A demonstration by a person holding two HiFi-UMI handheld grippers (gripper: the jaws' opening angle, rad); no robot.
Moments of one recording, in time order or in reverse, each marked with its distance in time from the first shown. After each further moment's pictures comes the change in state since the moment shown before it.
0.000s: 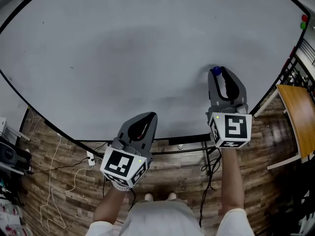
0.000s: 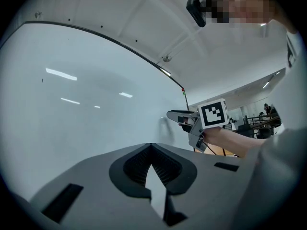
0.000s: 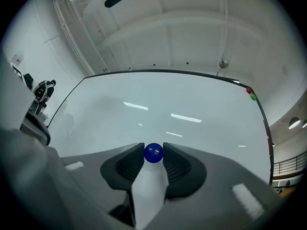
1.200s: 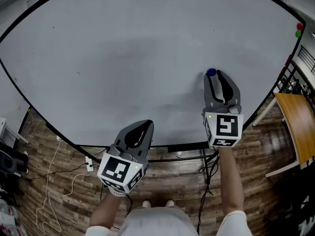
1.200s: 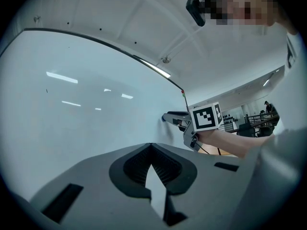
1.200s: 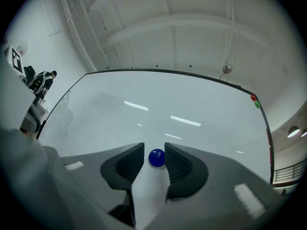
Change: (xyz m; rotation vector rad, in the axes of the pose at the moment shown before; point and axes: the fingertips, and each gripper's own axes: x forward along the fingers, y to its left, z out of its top) left arm -0.017 0.000 0.012 0.017 -0.011 0.014; right arm 0.014 0.001 0.006 -0.067 -0.011 -0.017
